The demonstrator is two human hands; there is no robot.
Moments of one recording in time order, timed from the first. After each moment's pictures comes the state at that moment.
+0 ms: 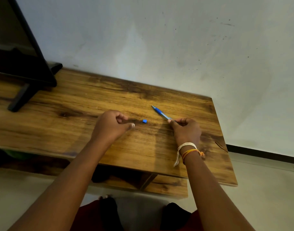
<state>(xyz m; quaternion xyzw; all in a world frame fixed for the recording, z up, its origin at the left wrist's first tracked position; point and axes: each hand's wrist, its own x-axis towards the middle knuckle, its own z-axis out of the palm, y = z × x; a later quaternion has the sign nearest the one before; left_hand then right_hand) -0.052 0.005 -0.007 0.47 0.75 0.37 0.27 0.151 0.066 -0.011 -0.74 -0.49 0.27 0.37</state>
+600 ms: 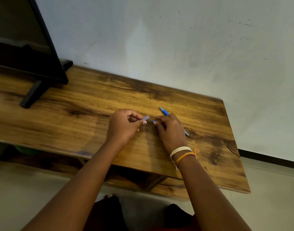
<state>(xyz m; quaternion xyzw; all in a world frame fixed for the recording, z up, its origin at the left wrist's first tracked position) -0.047 0.011 -0.010 0.42 0.71 0.47 0.32 0.100 0.054 -0.020 -0.55 -0.77 0.21 0.24</state>
